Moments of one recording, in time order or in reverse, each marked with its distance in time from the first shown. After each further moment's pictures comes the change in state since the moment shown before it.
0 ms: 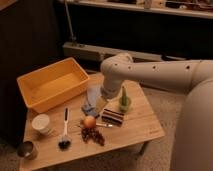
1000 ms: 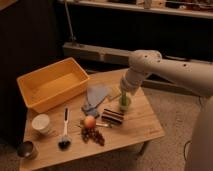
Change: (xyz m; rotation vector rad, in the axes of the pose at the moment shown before) arm 0.048 -0.076 -0.028 -0.130 -0.108 0.368
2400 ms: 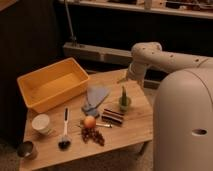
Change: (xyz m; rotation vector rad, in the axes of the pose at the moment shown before) arm -0.057 -0.111 0.008 0.185 -0.076 0.673
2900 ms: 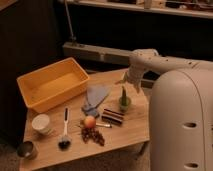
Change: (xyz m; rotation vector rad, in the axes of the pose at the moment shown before) arm -0.006 0.005 0.035 -0.037 -0.022 0.149
